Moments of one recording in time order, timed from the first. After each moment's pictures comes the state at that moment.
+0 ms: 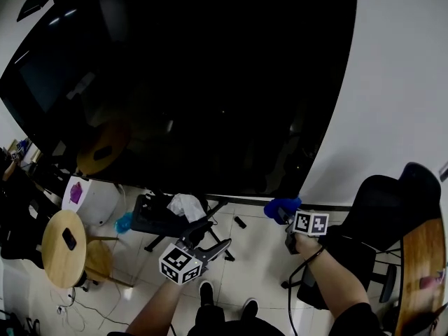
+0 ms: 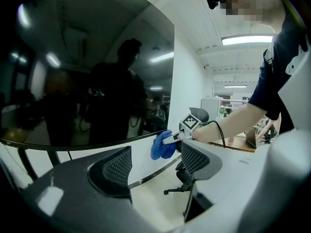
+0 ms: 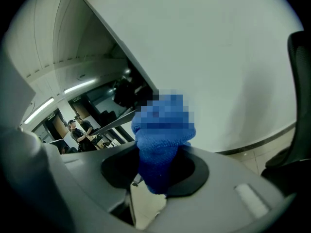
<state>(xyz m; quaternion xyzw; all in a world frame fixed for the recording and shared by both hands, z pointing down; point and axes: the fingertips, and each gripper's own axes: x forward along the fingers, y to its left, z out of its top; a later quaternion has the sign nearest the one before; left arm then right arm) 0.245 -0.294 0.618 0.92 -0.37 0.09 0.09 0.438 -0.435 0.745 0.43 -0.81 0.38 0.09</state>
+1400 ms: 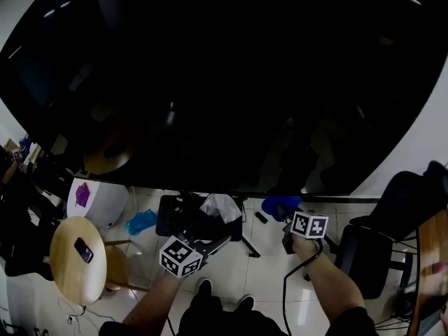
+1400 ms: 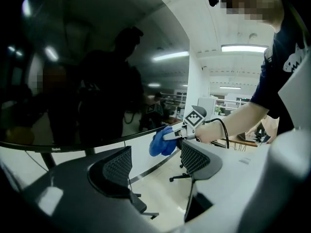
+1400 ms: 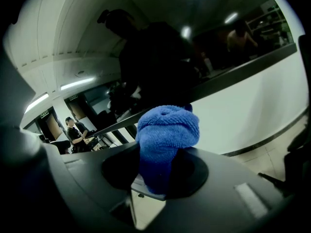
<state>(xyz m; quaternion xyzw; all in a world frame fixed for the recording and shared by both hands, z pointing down) 0.034 -0.321 0.641 0.93 -0.34 0.11 0.11 0.224 -0.437 0.747 0.46 -0.80 0.37 0.07</state>
